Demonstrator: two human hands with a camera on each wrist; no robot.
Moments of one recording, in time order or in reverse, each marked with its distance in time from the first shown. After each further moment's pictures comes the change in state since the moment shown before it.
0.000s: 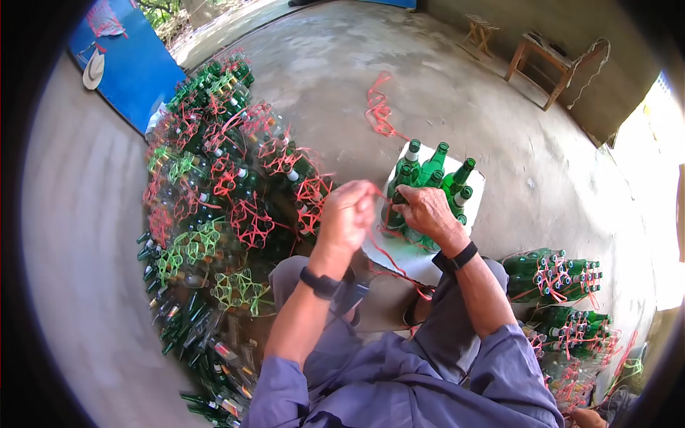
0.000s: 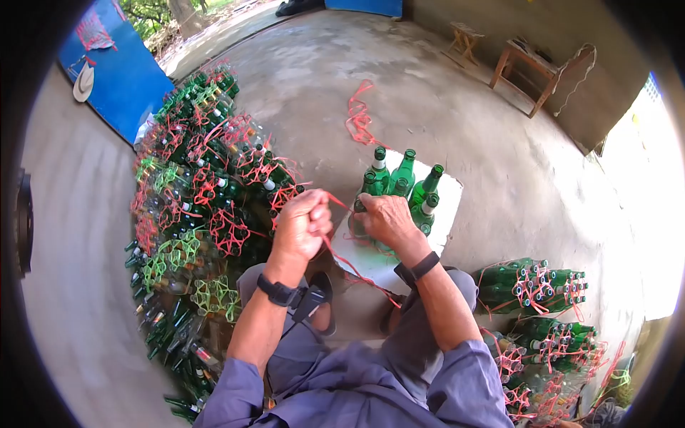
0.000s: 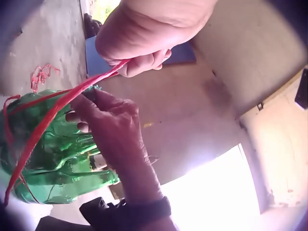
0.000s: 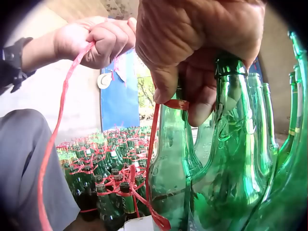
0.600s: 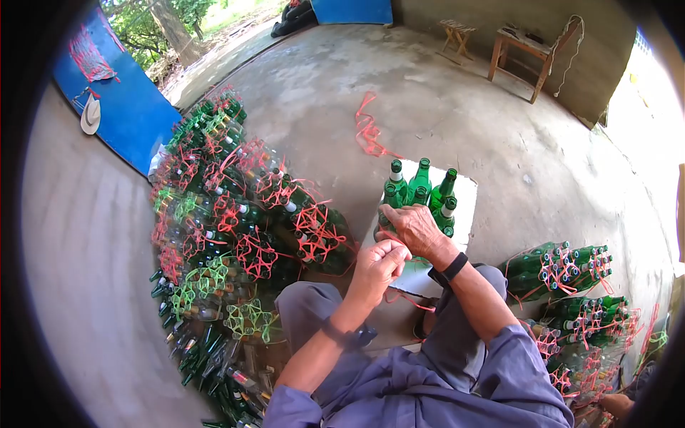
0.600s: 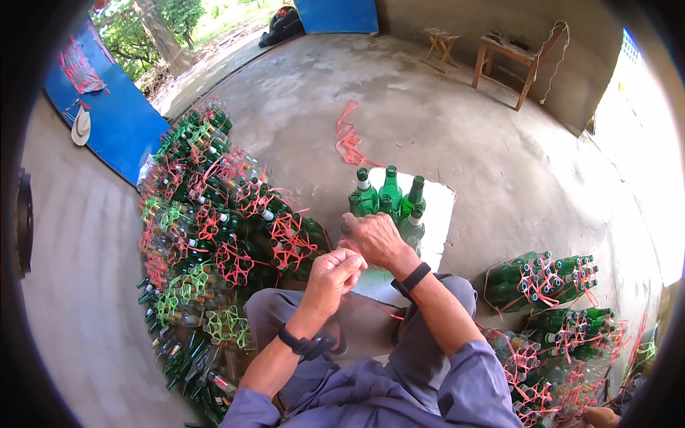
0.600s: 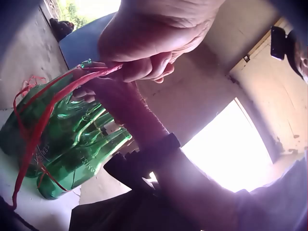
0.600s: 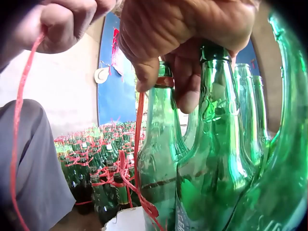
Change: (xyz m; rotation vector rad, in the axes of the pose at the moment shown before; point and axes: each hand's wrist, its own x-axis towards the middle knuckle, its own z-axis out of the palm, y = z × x) left_hand -0.048 -0.054 0.052 0.541 -0.076 -0.031; right_hand -0.009 0.007 -0.002 -0.080 0.040 -0.129
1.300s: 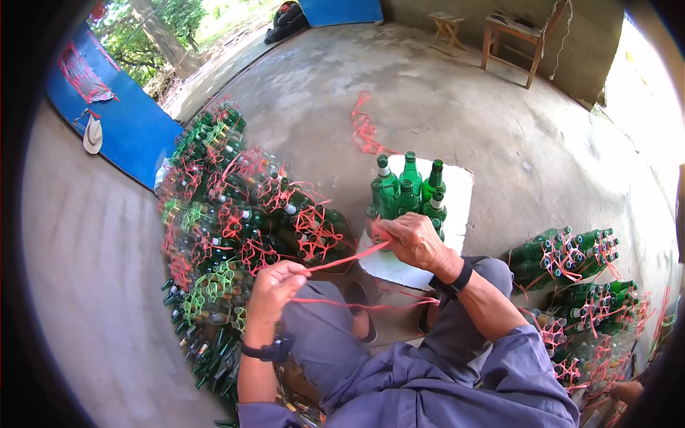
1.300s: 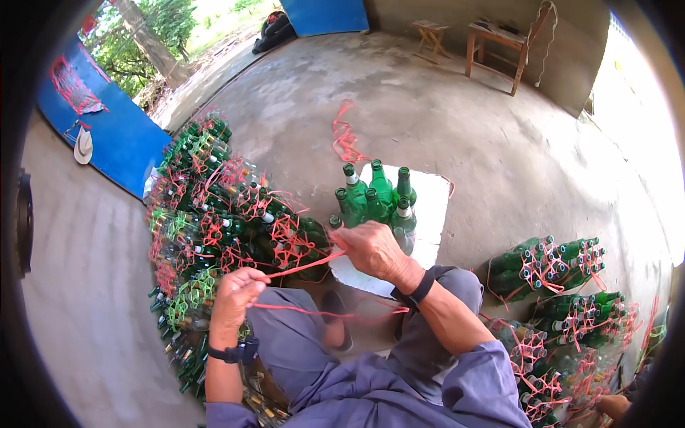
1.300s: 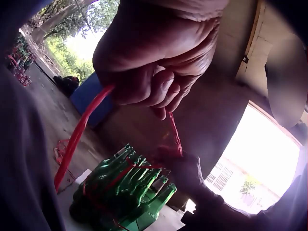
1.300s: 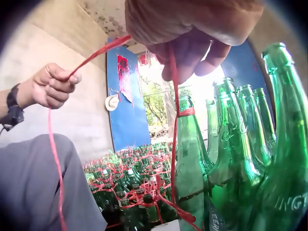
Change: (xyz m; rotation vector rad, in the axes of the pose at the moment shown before) left_hand -0.086 0.070 -0.103 0.389 0.209 -0.034; right_hand -0.035 -0.023 -0.031 0.279 0.340 -0.102
